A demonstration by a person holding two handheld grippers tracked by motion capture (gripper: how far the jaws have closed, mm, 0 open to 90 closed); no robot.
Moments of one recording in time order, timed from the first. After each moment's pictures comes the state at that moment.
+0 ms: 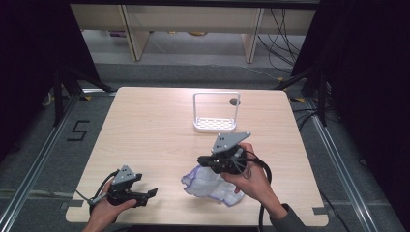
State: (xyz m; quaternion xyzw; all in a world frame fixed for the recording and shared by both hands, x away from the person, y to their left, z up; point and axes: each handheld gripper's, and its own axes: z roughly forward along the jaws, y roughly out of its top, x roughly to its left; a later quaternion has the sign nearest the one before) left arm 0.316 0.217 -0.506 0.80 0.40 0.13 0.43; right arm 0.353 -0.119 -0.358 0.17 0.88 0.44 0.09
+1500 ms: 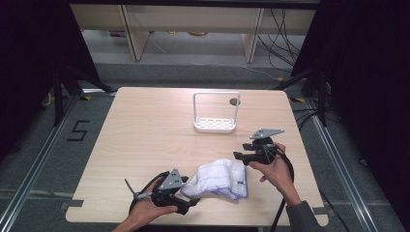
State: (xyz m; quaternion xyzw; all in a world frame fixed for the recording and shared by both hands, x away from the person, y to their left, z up) left arm 0.316 0.088 -0.494 0.85 0.23 0.08 0.46; right arm 0.406 -0.223 -0.435 0.38 0.83 0.38 0.12
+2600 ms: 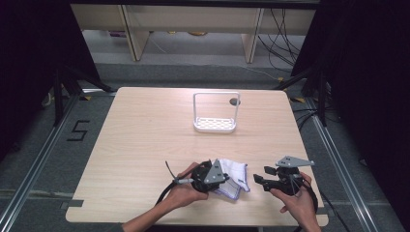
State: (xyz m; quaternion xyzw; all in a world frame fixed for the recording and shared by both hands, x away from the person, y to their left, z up) left arm 0.356 0.008 -0.462 0.88 0.12 0.17 0.43; right arm 0.331 -0.276 -0.458 0.45 0.79 0.41 0.12
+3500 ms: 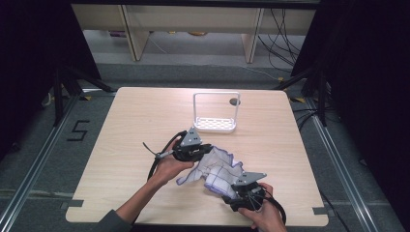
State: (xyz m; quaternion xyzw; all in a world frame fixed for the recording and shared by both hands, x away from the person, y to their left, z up) left arm 0.414 0.051 -0.444 0.83 0.24 0.14 0.49; right arm 0.313 -0.185 -0.496 0.34 0.87 0.34 0.08
